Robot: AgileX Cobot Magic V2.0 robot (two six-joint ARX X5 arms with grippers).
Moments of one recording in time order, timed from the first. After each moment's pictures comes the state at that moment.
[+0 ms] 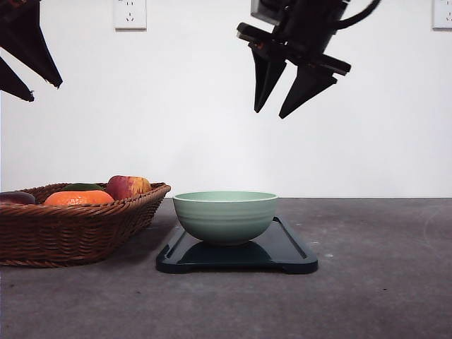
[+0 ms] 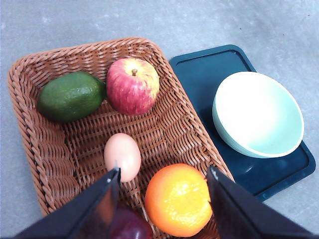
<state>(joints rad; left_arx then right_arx) -0.07 1.16 1.02 -0.59 0.40 0.11 0.48 1.67 1.46 -0.64 -0.13 0.12</state>
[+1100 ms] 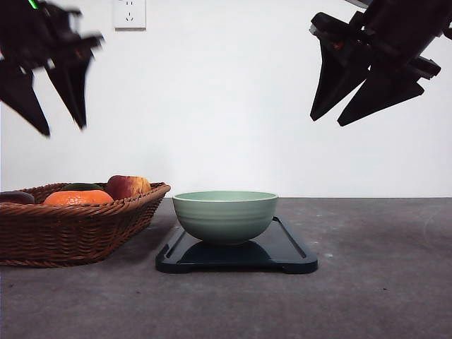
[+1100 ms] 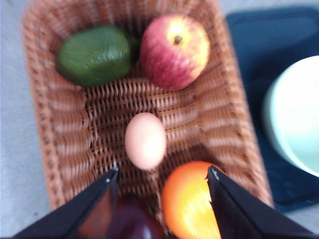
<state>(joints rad) -0.21 1.59 1.40 -0.88 0.10 -0.07 0.48 1.21 0.87 -0.32 -0.10 0.10</state>
